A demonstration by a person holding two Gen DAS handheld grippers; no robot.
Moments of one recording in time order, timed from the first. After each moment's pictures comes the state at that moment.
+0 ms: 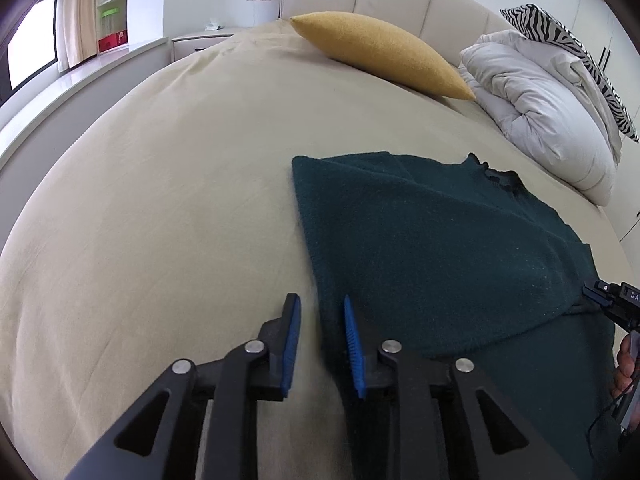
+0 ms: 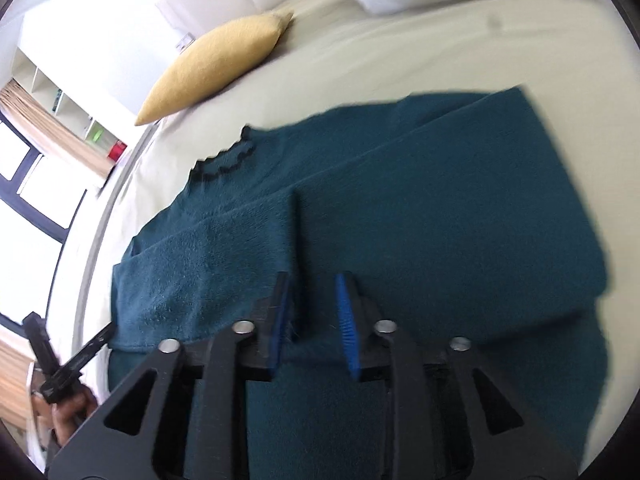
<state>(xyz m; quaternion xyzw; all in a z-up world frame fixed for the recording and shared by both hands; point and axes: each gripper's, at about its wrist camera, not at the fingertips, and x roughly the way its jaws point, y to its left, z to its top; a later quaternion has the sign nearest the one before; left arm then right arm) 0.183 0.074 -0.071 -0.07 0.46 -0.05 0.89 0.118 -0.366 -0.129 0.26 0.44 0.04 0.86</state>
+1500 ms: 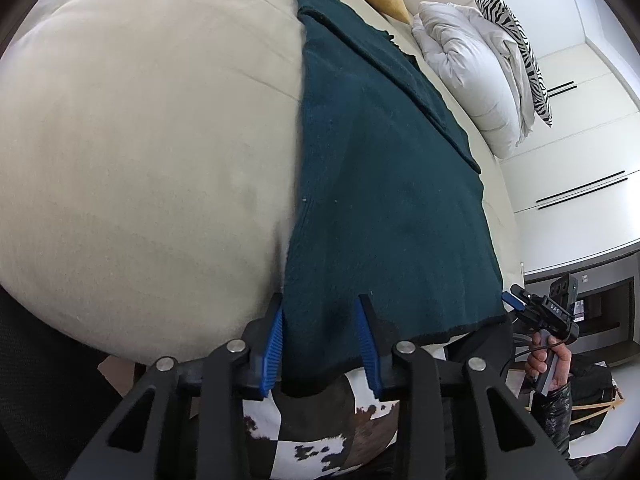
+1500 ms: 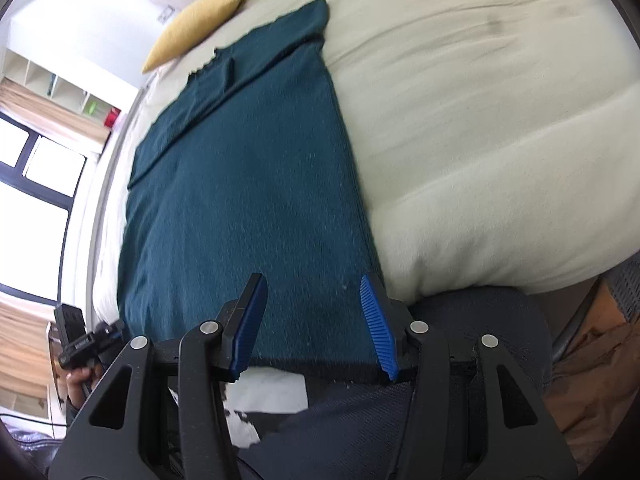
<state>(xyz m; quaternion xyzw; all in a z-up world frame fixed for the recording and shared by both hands) -0.080 0.105 -0.088 -0.25 0.58 -0.20 0.75 -0.208 -0.460 -0.117 0.29 0.54 0.06 0.79</state>
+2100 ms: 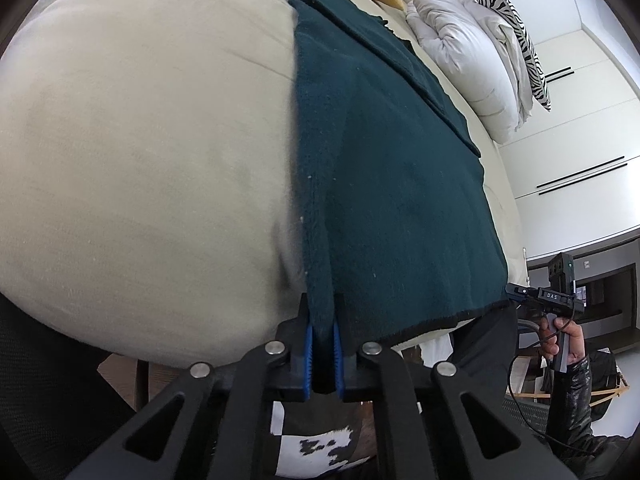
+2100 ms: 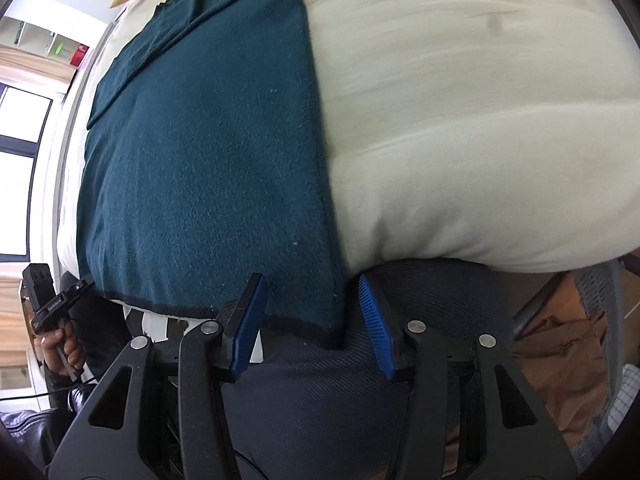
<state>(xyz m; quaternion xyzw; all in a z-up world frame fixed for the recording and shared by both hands) -0.084 0.104 -0.094 -0.23 0.59 -0.21 0.75 -0.195 -0.469 -0.134 0.22 0.65 0.06 0.73</state>
